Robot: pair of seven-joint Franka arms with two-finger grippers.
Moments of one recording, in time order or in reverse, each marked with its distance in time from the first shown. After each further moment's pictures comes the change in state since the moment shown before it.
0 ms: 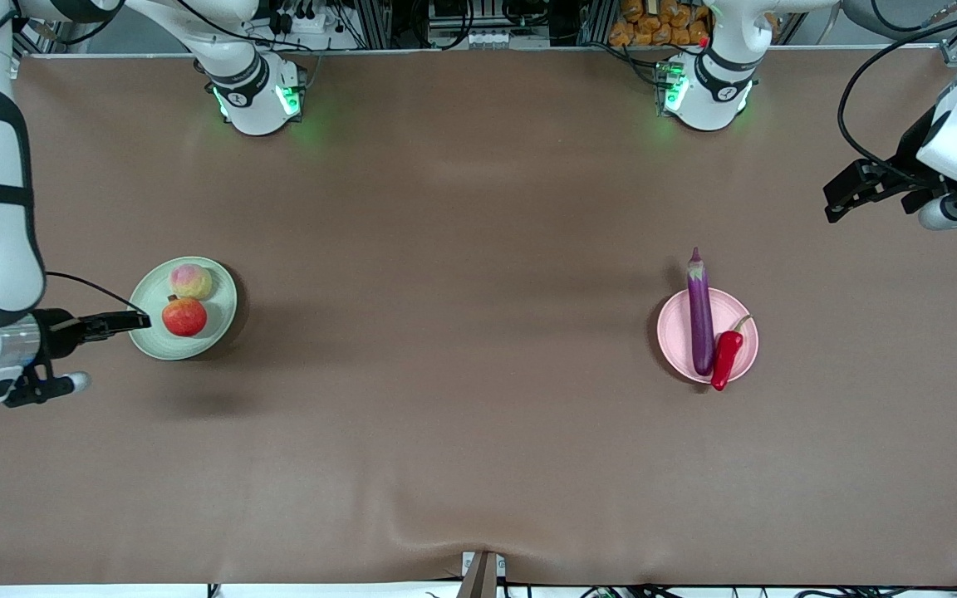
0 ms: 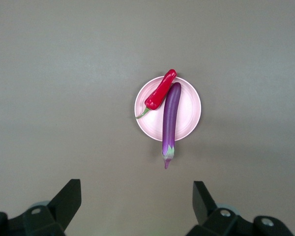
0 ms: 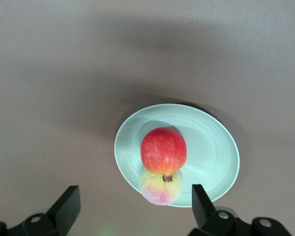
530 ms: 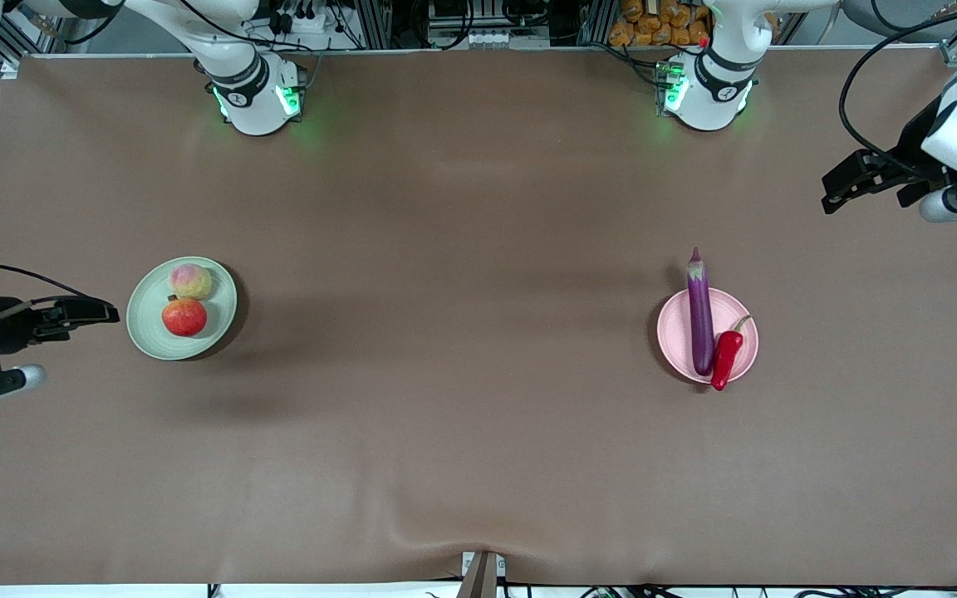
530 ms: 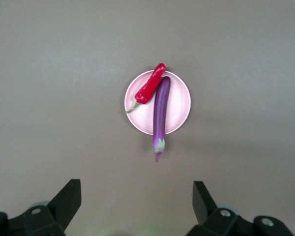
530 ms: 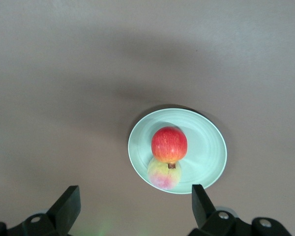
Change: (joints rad) left arm 0.005 -0.003 0.008 0.021 -0.066 -0.027 0.017; right arm 0.072 -0.028 -0.048 0.202 -0.001 -0.150 0.013
